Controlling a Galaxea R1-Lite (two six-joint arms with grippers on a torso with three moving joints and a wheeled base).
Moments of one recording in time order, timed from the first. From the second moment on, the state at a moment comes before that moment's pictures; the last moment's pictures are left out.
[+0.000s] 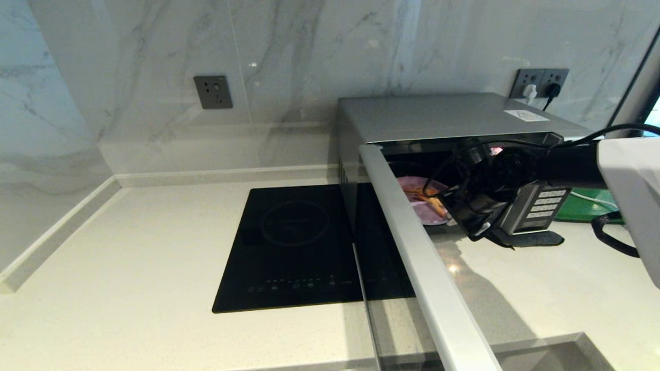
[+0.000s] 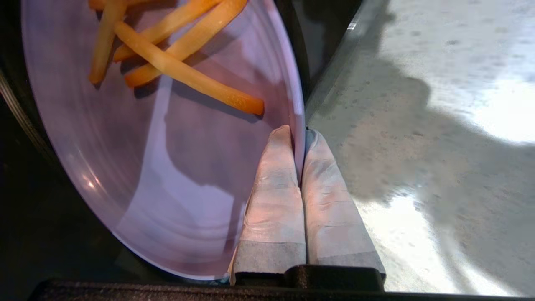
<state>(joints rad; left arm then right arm) 0.00 0.00 0.00 -0.01 0.02 -0.07 0.22 2.28 -1.89 0.57 -0.17 1.28</state>
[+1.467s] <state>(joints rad) 0.00 0.00 0.00 -0.01 0.02 -0.07 0.14 1.84 -1.41 0.56 -0.13 1.24</state>
